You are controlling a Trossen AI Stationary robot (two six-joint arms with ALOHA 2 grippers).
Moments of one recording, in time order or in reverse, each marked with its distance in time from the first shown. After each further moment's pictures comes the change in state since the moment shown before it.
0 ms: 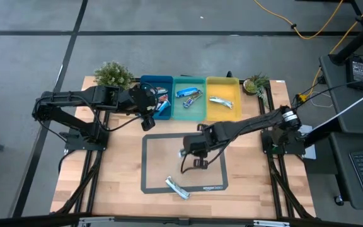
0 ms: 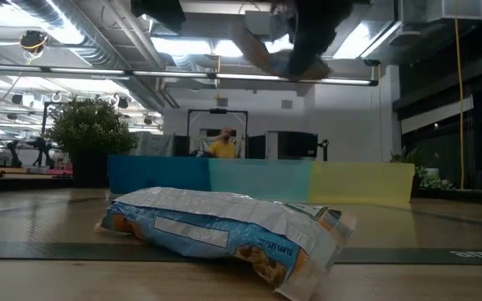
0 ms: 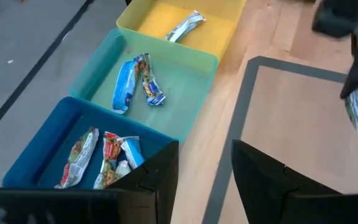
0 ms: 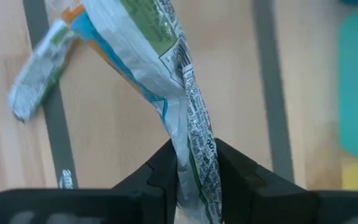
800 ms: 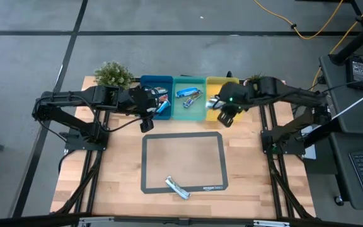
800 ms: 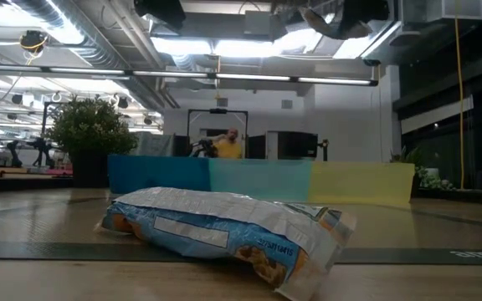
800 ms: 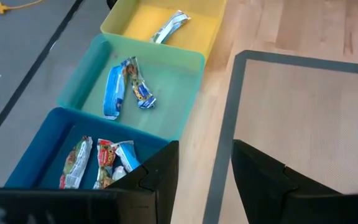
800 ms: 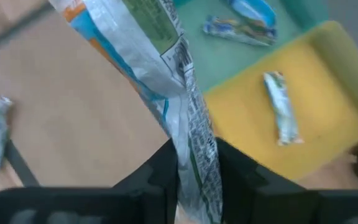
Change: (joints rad) left arm 0.000 0.000 0.000 0.006 0.048 0.080; right arm -0.317 -0.426 0.000 -0.303 0.071 0.152
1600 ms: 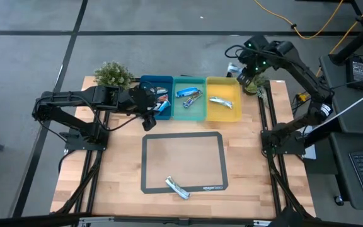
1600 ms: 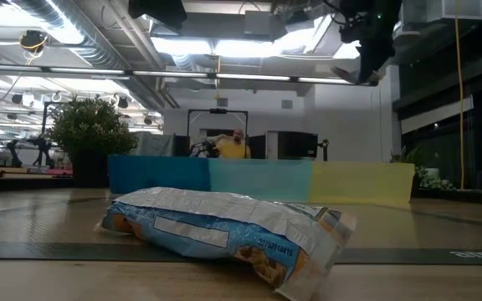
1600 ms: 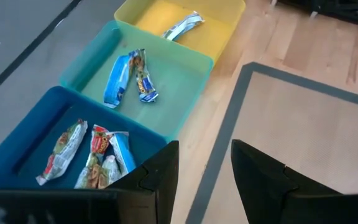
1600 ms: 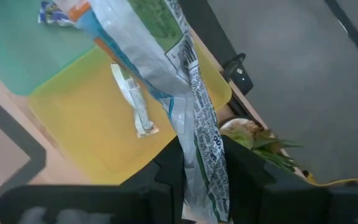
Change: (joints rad) left arm 0.000 0.000 0.000 0.000 -0.030 -0.170; right arm -0.771 -0.001 0.000 -0.008 -0.102 -0.678
